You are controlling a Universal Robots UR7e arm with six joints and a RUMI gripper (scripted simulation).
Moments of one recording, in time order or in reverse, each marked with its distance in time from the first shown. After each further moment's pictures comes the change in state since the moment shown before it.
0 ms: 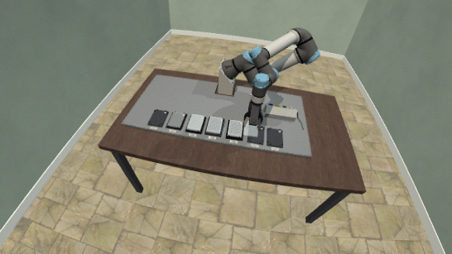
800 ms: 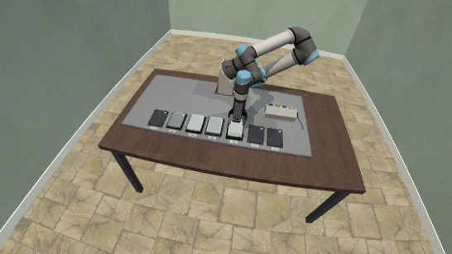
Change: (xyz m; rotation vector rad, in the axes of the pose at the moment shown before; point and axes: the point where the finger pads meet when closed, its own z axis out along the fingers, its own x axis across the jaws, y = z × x) arm 0.092 0.005 0.000 0.000 -0.001 -0.002
